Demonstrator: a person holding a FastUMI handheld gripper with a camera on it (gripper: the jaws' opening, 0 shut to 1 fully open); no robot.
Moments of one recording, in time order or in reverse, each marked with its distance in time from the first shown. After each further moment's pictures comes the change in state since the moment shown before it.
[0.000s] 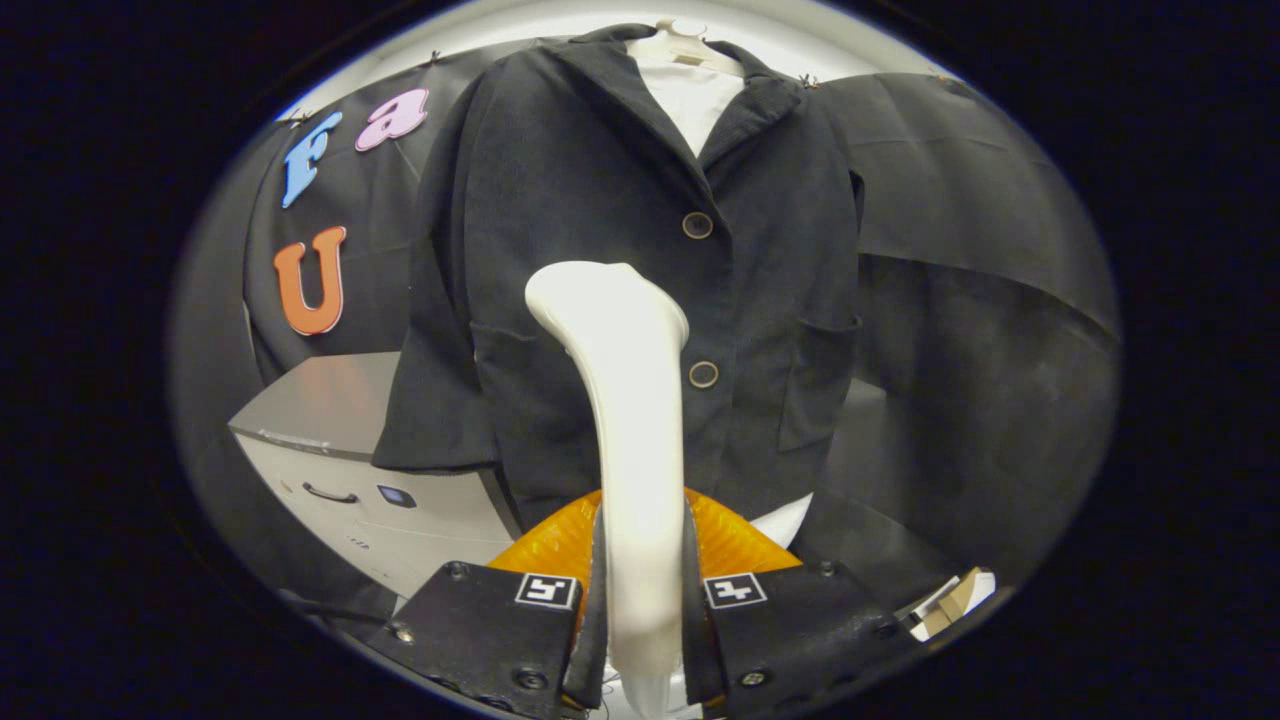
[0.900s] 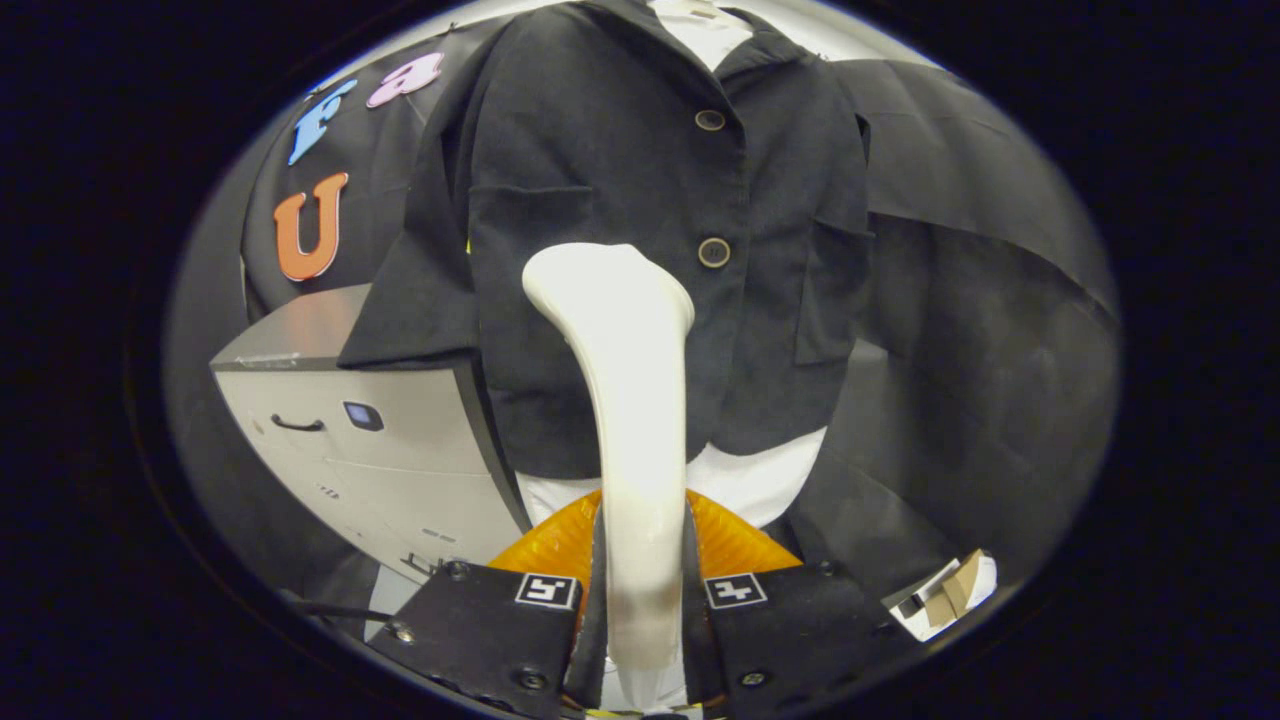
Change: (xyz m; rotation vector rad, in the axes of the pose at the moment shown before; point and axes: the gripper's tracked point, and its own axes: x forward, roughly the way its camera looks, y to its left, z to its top) arm 0.021 -0.004 -0.089 -0.042 0.118 -0.030
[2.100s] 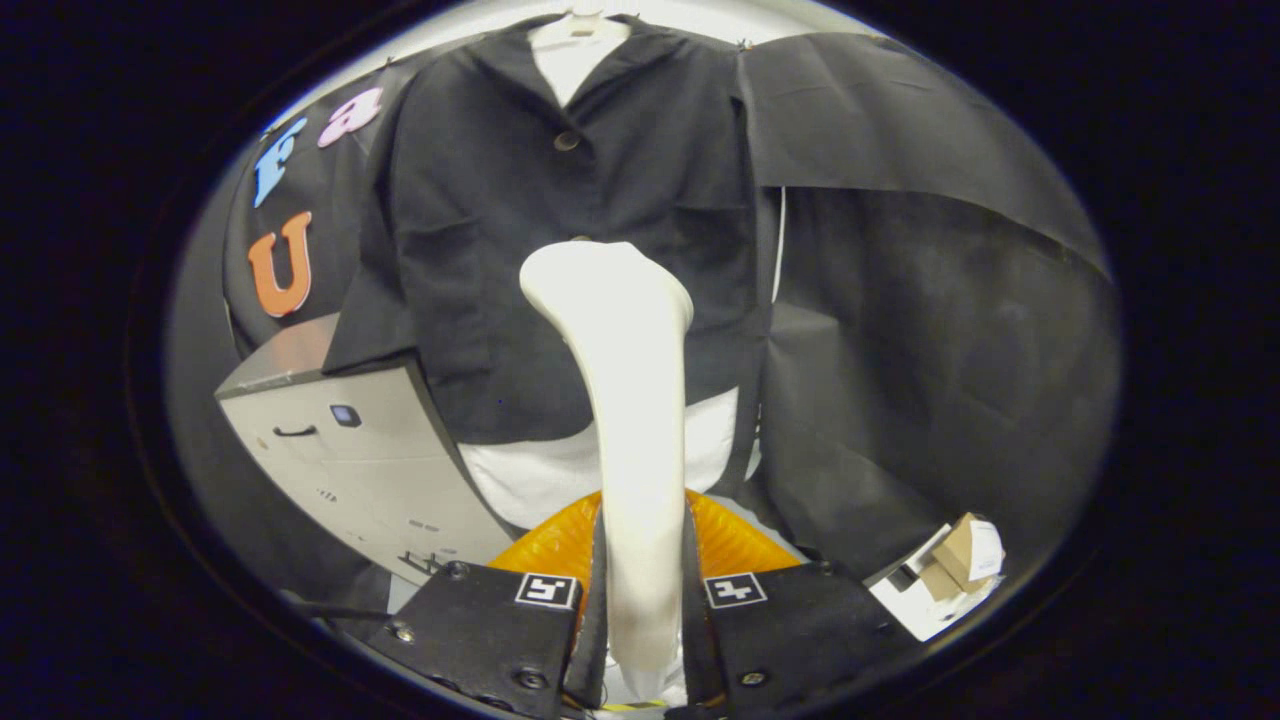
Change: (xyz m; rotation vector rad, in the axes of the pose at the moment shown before) arm -0.068 -0.104 -0.005 0.145 -0.043 -0.054
